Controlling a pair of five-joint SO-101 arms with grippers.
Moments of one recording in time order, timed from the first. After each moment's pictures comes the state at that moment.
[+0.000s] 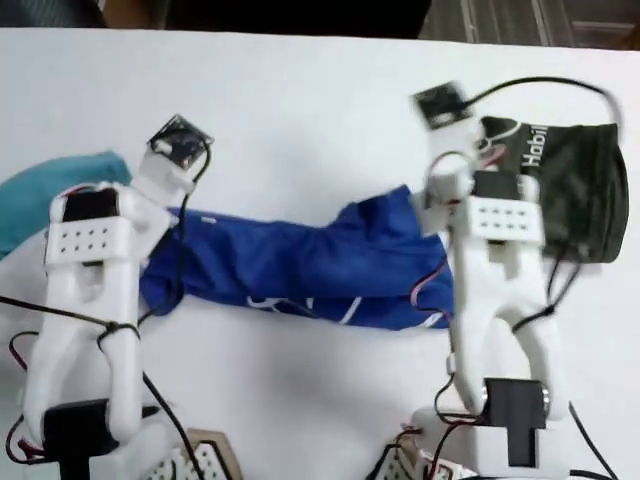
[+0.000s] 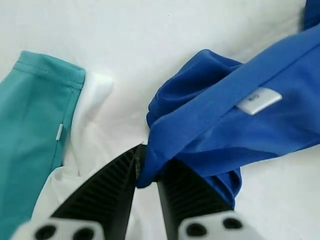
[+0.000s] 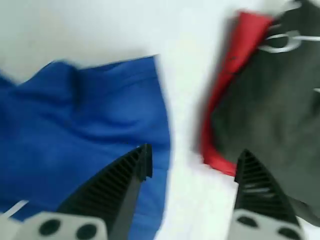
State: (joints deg) left arm -15.5 -17.6 30.4 63.8 -39.0; right arm -4.7 -8.1 18.6 65.8 25.2
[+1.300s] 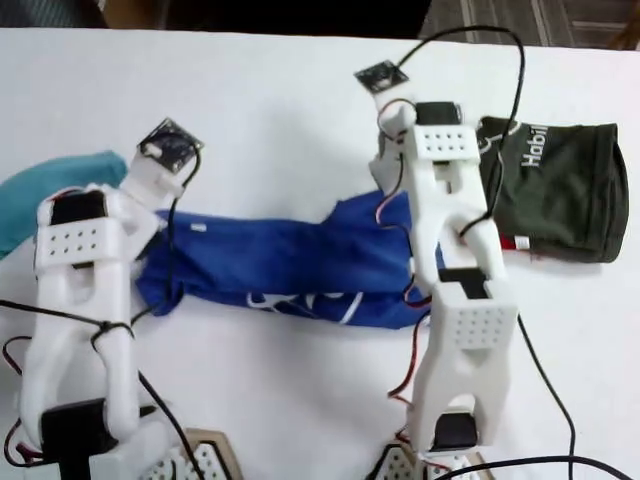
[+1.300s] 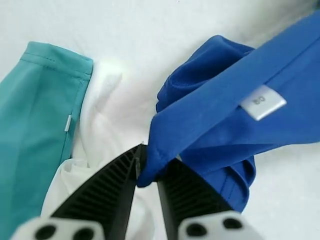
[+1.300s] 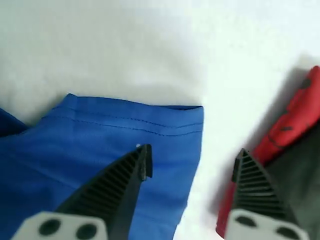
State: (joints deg) left arm -19.3 -17.6 30.6 63.8 -43.0; right arm -7.5 34.6 -31.6 82.8 25.2
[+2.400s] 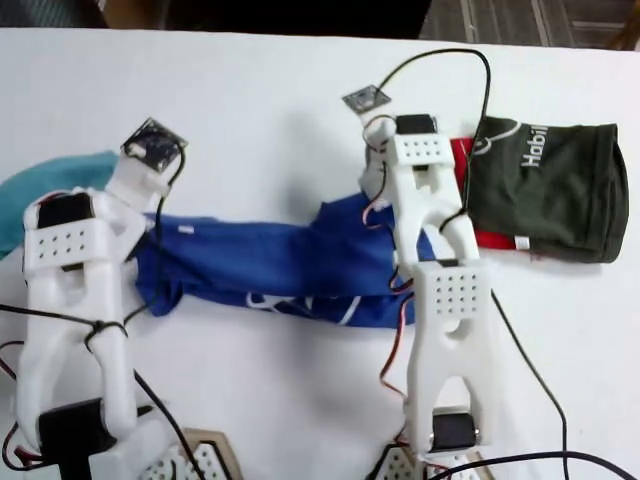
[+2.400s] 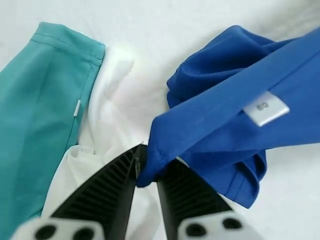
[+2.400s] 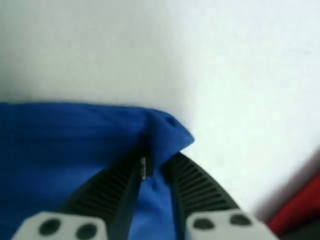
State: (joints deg) left arm -21.9 -17.6 30.6 63.8 -43.0; right arm -9.5 54.4 -45.9 86.4 25.2
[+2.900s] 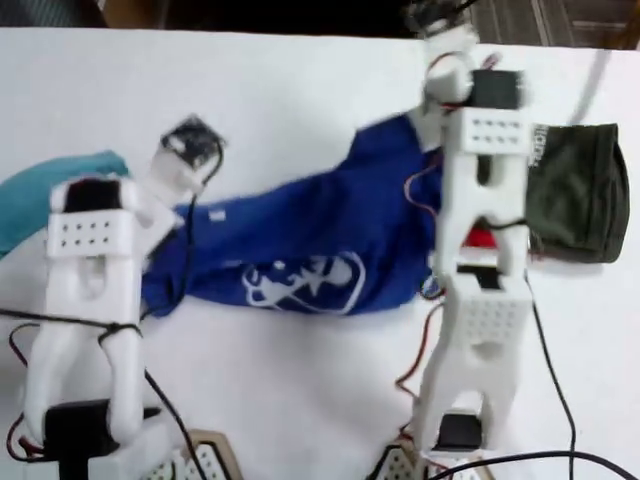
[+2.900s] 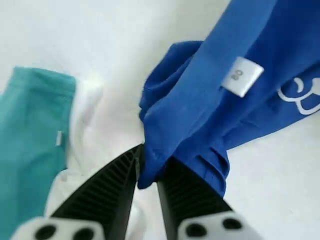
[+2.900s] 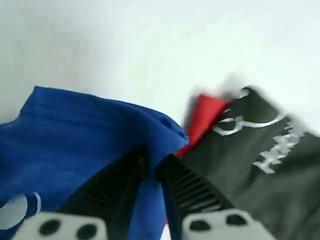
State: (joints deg) left arm -13.4 -17.6 21.6 74.7 -42.6; right arm -2.0 35.9 -65.8 97.8 26.4
